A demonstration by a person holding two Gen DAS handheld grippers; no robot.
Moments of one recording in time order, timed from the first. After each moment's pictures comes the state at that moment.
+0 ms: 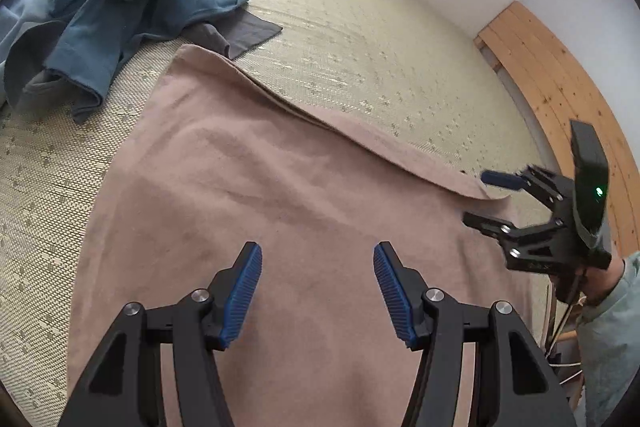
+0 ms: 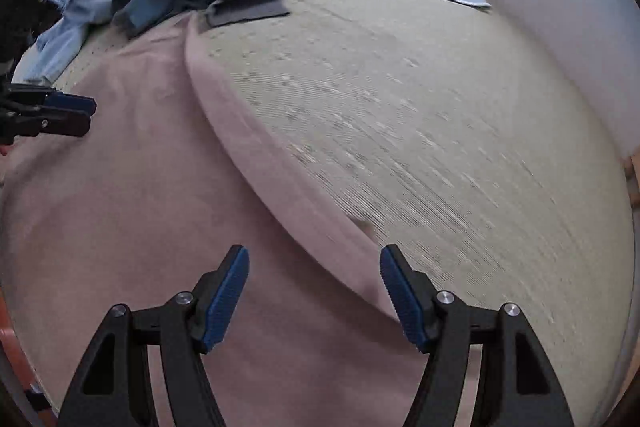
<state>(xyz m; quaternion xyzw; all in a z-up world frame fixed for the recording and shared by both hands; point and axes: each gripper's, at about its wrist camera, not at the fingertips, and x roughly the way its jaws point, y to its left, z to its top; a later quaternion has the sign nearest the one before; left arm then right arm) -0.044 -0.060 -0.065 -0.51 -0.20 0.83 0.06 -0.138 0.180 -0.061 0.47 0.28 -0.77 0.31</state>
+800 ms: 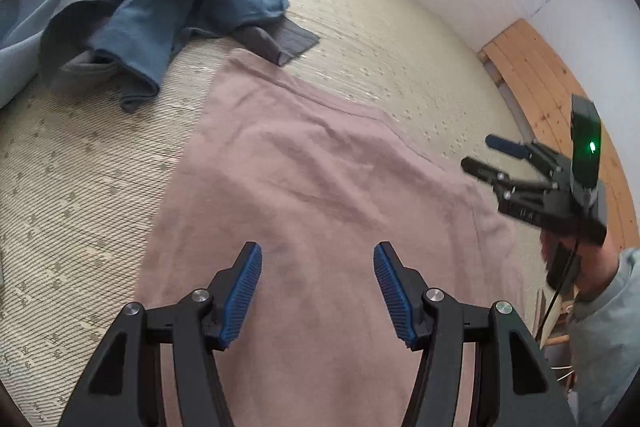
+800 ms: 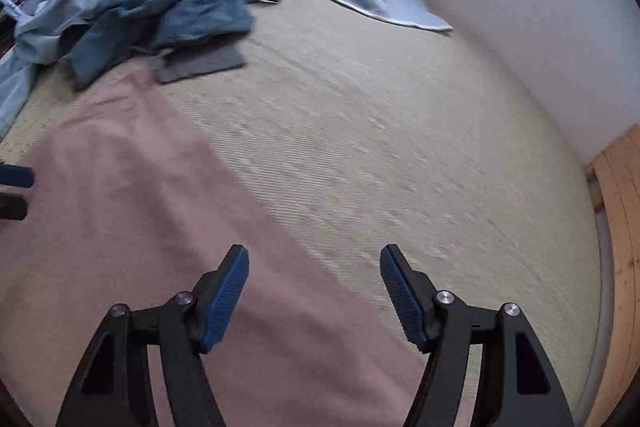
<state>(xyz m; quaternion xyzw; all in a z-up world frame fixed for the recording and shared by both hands) -0.027 -0.112 -0.063 -0.50 -0.25 0.83 0.06 -0.167 0.135 -0.033 0.43 0.28 -0.82 0.24</state>
